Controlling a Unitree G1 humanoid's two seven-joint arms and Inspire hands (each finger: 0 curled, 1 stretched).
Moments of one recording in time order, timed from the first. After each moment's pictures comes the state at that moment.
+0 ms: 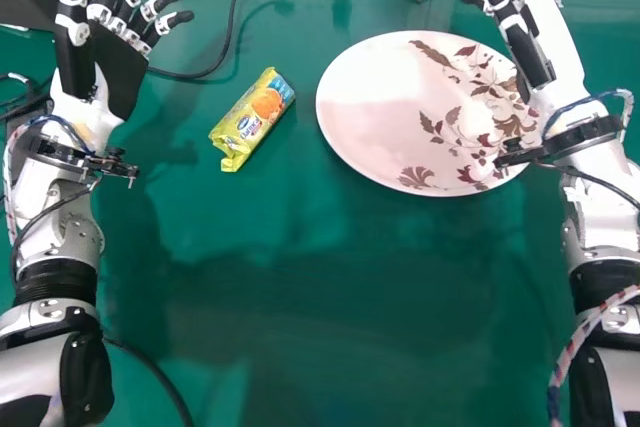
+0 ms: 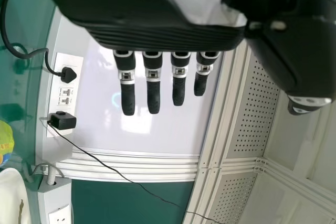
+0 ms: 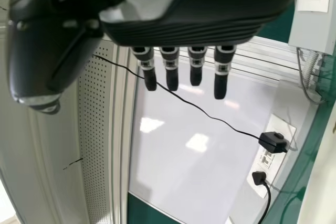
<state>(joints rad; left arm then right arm) -0.76 0.36 0.39 0.83 -0.49 -0.47 -0.82 -0.71 -0.42 -0.17 0.71 0.07 -0.66 0.37</state>
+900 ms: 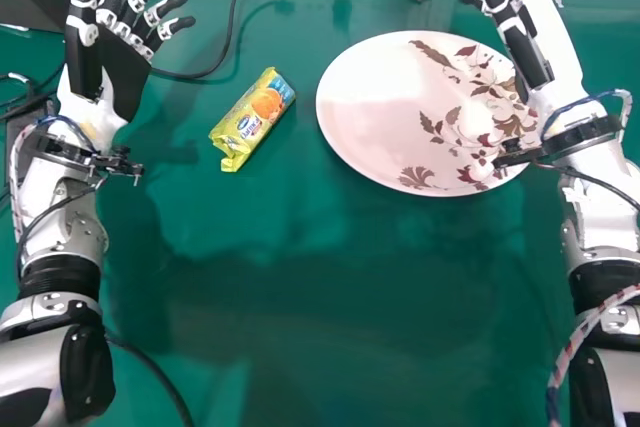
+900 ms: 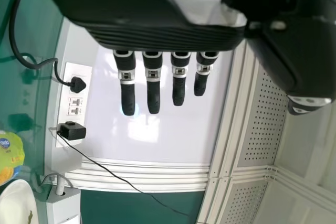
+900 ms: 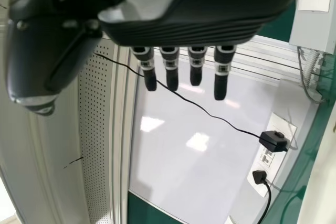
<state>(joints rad) -0.80 0.36 0.39 0.93 -0.45 -0.50 -0.78 -0.71 -0.42 -0.17 0.71 0.07 -0.66 0.37</state>
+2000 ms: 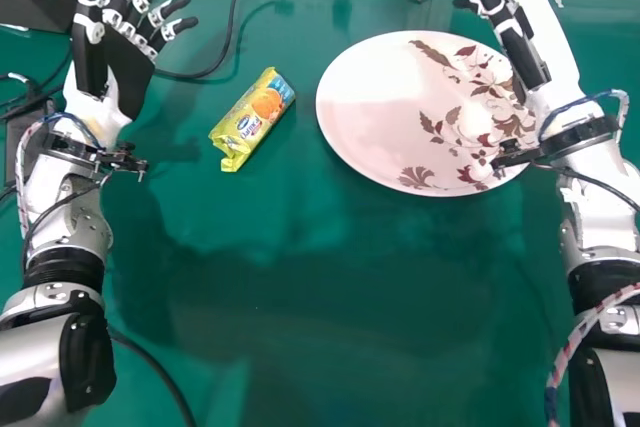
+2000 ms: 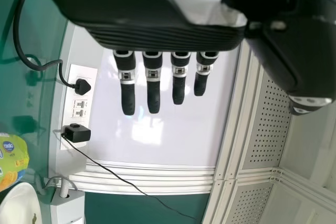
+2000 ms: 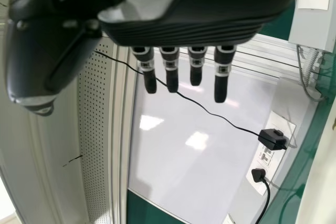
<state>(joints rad) -0.83 0.36 0.39 1.00 -0.43 -0.53 -0.78 -0.71 -0.42 -0.16 0.71 0.07 -0.66 0.36</state>
